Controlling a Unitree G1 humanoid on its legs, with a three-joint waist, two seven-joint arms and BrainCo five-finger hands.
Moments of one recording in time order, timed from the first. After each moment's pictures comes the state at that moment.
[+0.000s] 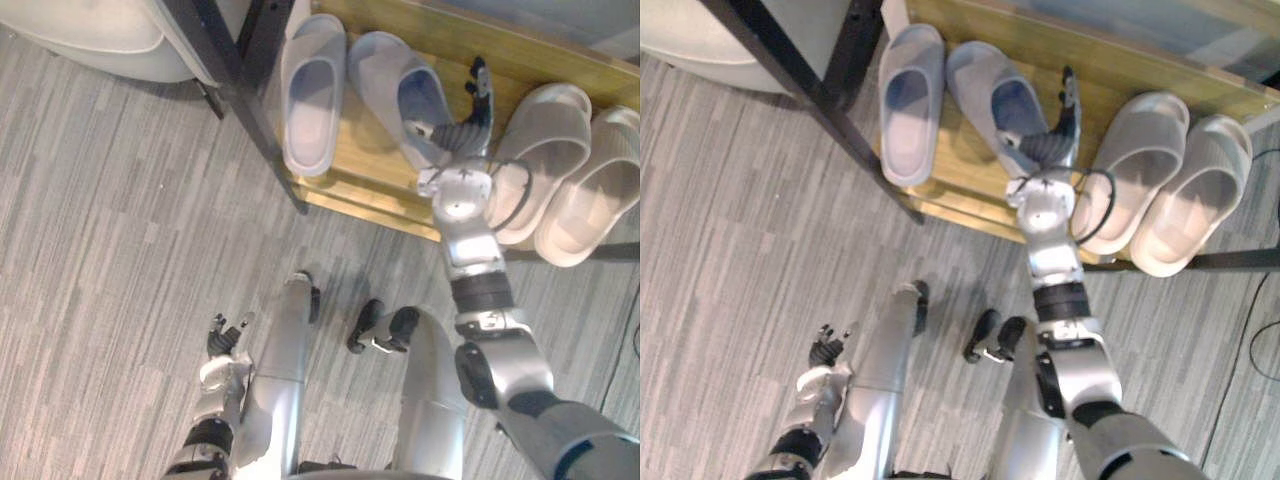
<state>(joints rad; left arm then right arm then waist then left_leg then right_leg) -0.18 0.05 0.18 0.81 -0.28 -0.12 0.24 -0.84 -0.16 -0.12 0.40 -0.18 0.07 -0.41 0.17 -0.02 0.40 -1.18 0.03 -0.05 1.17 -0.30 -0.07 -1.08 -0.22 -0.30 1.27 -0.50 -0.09</state>
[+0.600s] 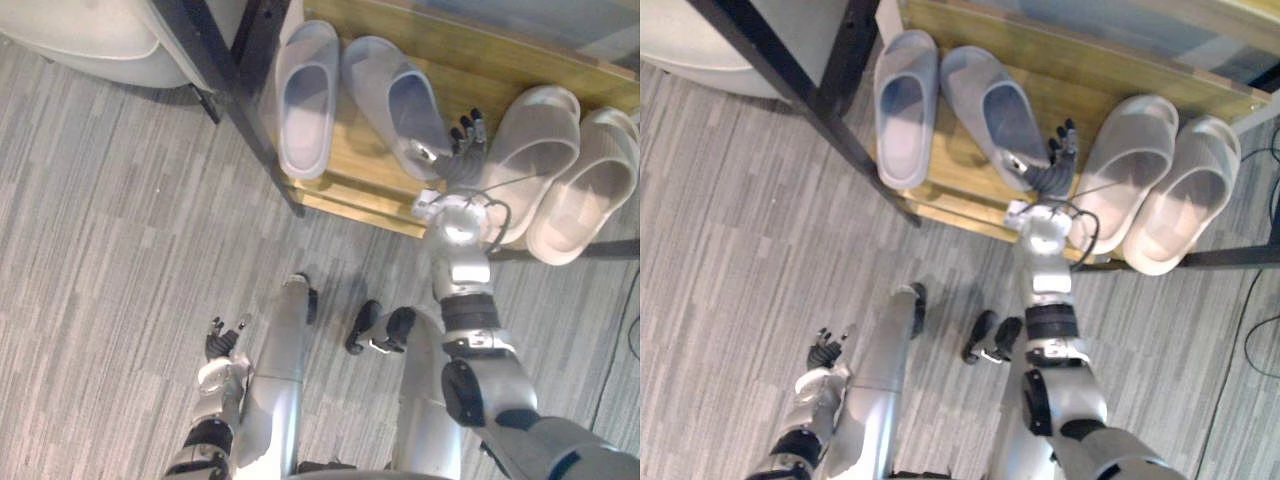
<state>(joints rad) -0.19 0.04 0.22 0.82 -0.28 -0.10 0.24 -0.78 -0.07 -0.14 0.41 0.11 -0.02 -0.35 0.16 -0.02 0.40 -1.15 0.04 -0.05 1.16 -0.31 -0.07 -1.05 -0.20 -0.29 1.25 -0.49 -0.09</state>
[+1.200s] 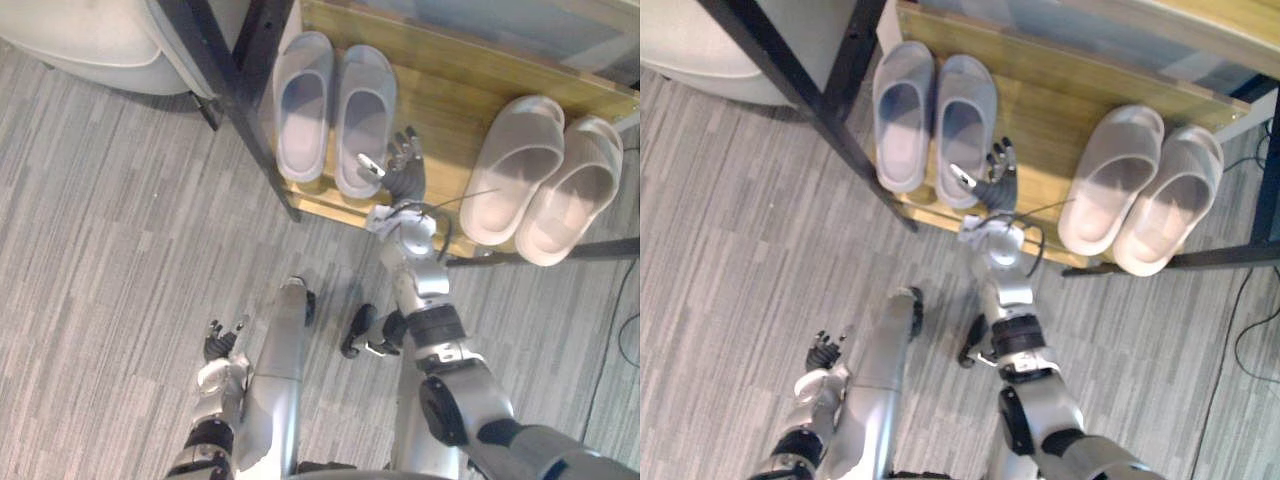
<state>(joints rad) -0.19 0.02 0.26 0.82 -0.28 -0.10 0.24 -0.74 0.07 -0.03 0.41 0.25 -0.05 -0.34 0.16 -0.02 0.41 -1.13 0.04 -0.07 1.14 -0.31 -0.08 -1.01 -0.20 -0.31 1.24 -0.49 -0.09</state>
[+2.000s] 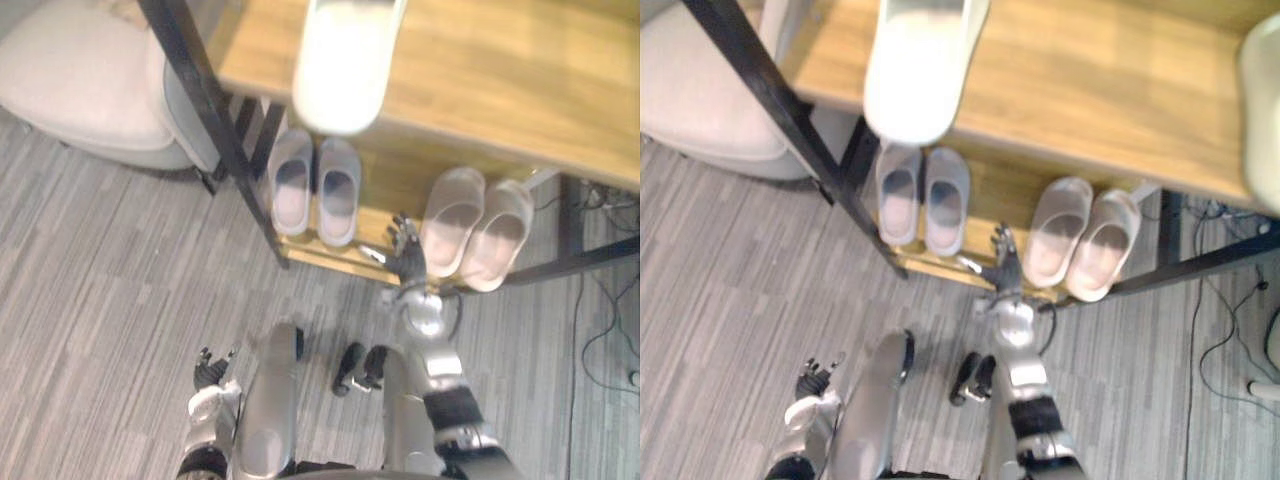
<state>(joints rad) -0.01 0.04 0.27 0.81 -0.17 -0.10 0.21 -0.09 0.02 0.10 0.16 -0.02 -0.03 -0.19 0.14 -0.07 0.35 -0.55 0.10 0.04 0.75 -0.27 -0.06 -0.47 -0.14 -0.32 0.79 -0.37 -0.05</state>
